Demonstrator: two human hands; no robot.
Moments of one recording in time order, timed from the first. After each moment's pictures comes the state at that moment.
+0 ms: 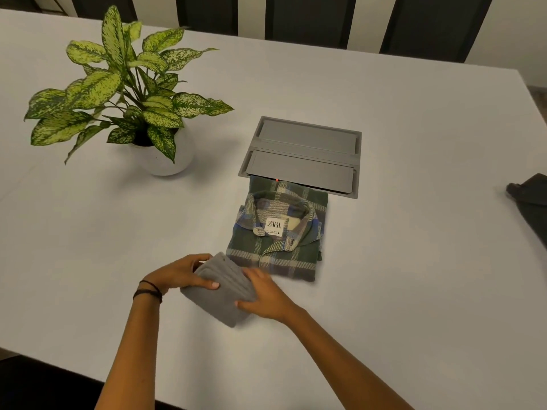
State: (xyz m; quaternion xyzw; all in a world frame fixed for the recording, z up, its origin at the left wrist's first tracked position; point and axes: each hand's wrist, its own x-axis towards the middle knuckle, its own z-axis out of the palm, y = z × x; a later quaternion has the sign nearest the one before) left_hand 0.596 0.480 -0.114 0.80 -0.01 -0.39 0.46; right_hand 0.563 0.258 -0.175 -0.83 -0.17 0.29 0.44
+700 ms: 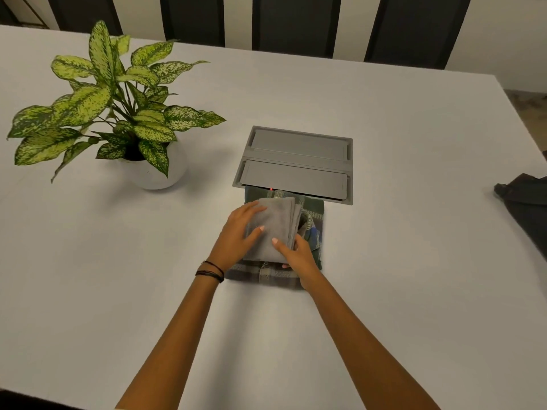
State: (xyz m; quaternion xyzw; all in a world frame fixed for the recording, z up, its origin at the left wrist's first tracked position) left_hand 0.668 0.382 -0.113 0.90 -0.14 -0.02 0.41; right_hand 0.640 0.222 -0.149 -0.71 0.18 0.17 0.66
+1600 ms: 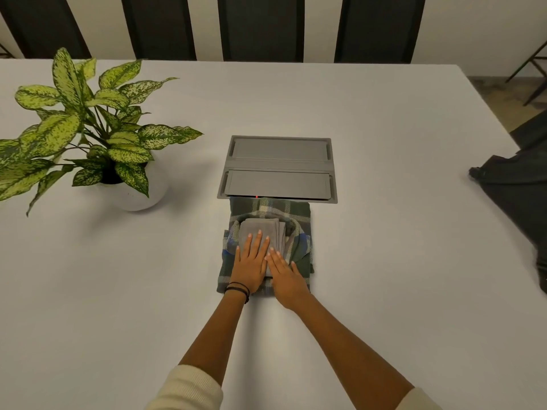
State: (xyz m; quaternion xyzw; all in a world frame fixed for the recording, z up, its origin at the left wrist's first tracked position) left_hand 0.669 0.344 -0.216 0.97 -0.16 -0.17 0.08; right_hand 0.615 0.218 -0.202 -0.96 -0.09 0.21 0.15
